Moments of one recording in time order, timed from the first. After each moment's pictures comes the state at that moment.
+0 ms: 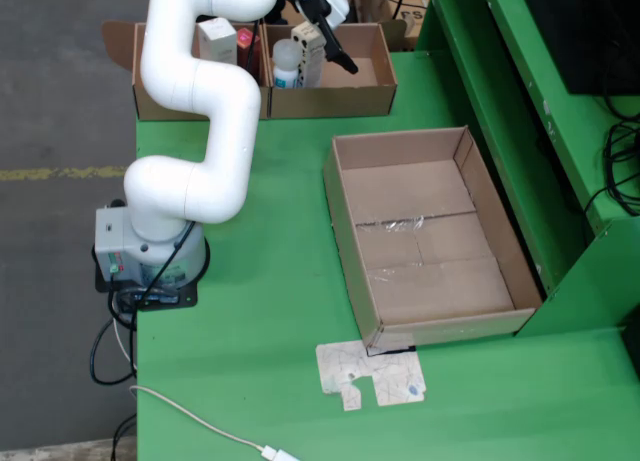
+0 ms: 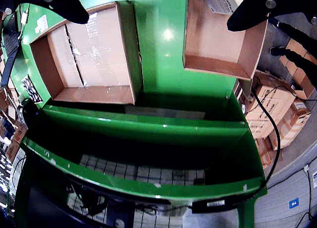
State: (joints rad) arm 1.25 -0.84 -0.02 -0.51 0.79 1.22
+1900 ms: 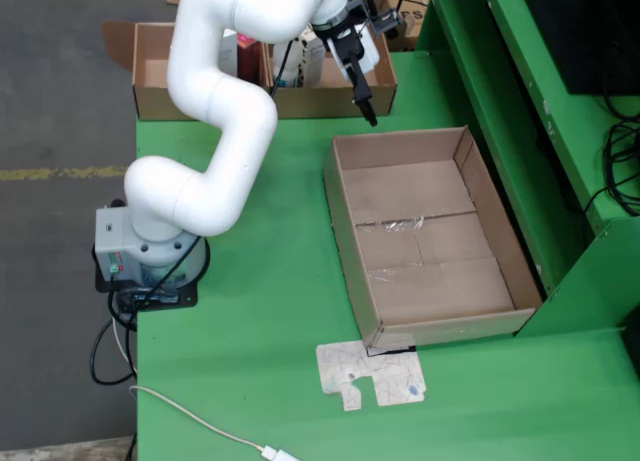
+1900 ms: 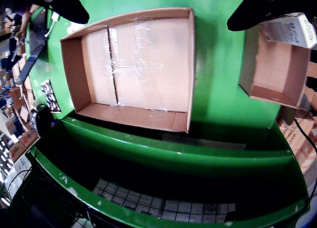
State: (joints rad) arm 0.97 -0.95 0.48 -0.99 0.98 0.96
